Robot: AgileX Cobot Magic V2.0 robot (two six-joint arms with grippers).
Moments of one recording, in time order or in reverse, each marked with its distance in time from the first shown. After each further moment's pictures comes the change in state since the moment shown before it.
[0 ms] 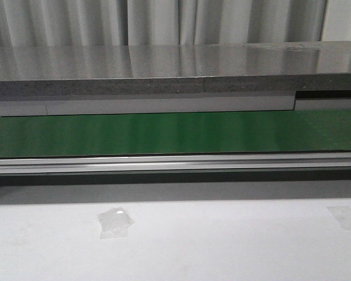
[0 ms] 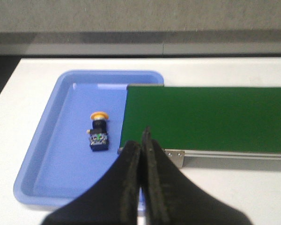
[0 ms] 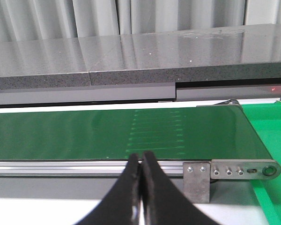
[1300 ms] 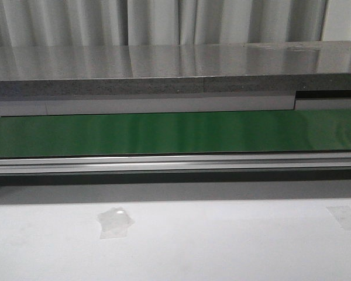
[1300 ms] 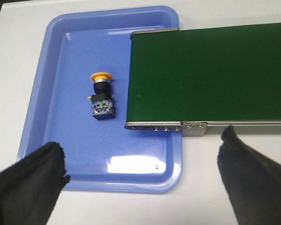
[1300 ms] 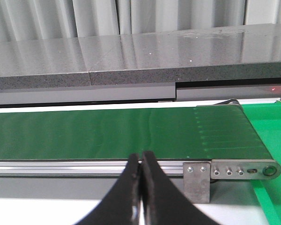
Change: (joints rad) left arm -0.006 0.300 -0.025 0.048 -0.023 0.022; right arm 0.000 0.000 0.000 0.000 0.000 0.000
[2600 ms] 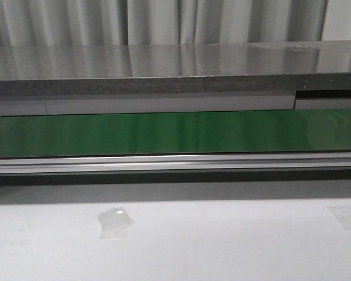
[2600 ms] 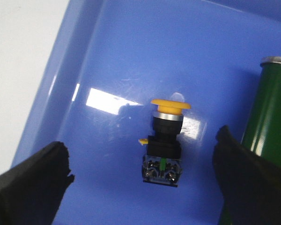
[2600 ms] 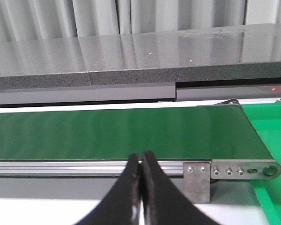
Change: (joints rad) left arm 0.470 0.861 -0.430 -0.316 -0.097 0.267; right arm 0.000 0.000 0.000 0.000 0.000 0.000
